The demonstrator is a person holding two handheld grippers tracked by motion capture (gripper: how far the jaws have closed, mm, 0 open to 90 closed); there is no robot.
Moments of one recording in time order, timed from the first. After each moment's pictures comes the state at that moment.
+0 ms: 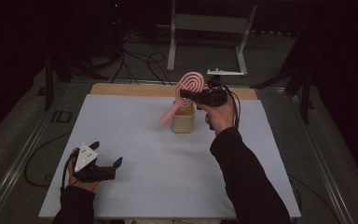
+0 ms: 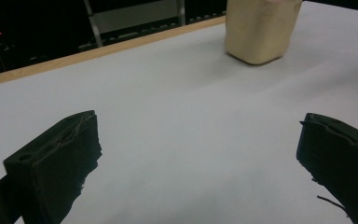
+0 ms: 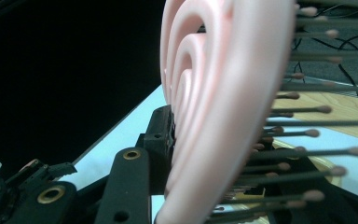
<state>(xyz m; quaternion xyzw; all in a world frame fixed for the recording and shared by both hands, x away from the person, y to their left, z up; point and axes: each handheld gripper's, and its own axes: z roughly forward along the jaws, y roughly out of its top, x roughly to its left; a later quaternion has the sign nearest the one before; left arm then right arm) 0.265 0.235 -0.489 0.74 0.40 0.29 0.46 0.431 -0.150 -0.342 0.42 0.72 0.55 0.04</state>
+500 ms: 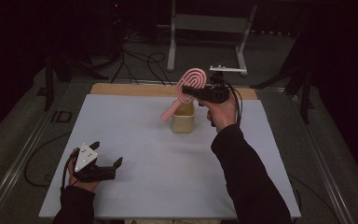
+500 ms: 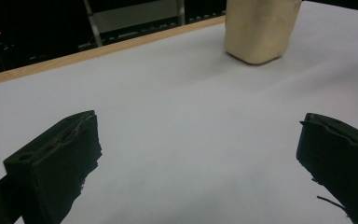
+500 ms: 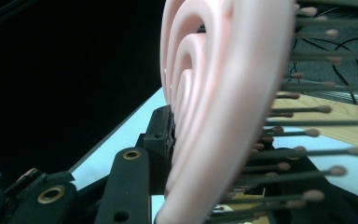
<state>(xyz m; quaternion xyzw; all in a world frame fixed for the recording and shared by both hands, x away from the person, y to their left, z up) 0.265 0.234 -0.489 0.74 0.40 0.29 0.46 0.436 -0.155 -0.335 0.42 0.72 0.55 0.05</state>
